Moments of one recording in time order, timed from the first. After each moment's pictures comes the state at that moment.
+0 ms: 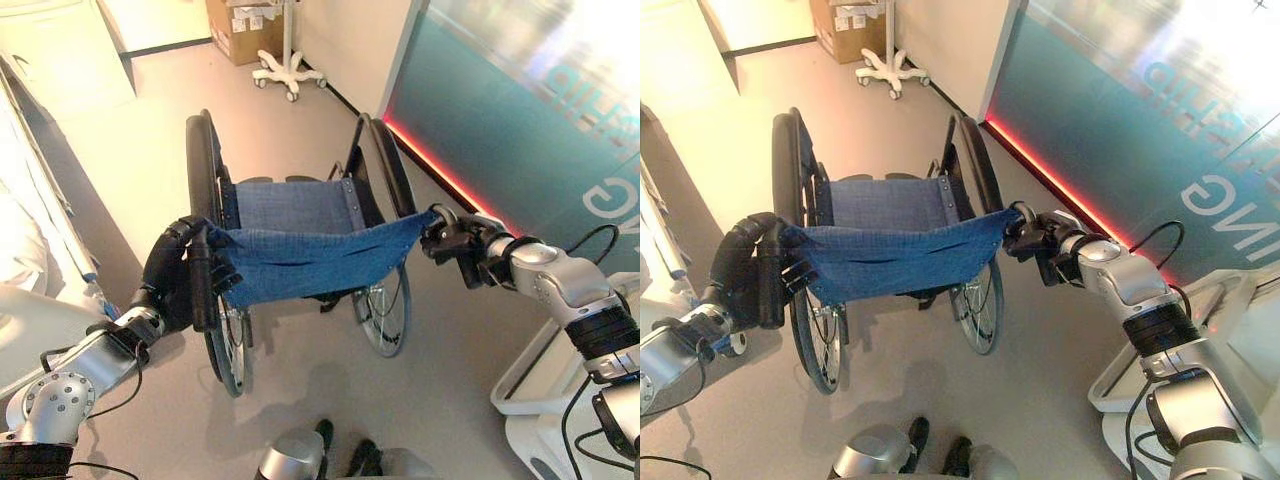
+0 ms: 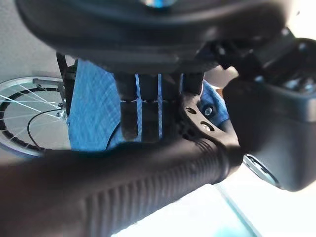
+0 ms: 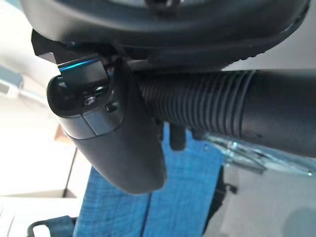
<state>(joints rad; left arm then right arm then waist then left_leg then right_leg) 0.06 0.80 0.22 -0.02 -1.44 0.50 -0.06 -0.66 -0.82 0.35 0.14 0.60 0.69 0.03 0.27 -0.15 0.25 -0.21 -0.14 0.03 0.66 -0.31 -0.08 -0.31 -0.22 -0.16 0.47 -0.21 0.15</state>
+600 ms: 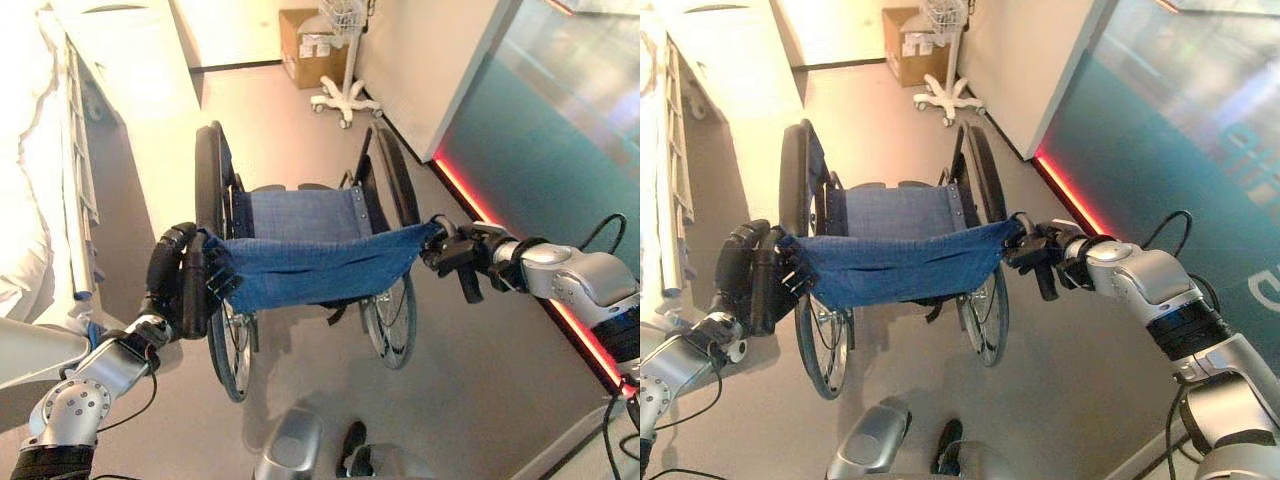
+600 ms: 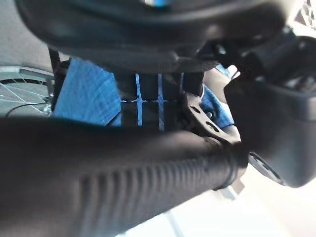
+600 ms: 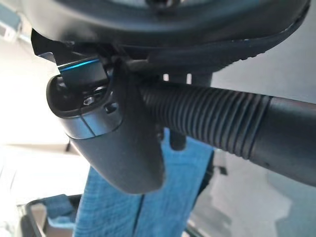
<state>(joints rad) 0.06 0.74 0.21 0.00 -1.42 0.49 0.00 -0.70 -0.93 0.47 0.12 0.78 0.77 0.03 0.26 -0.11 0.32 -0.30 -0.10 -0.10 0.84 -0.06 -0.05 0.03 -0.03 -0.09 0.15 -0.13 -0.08</state>
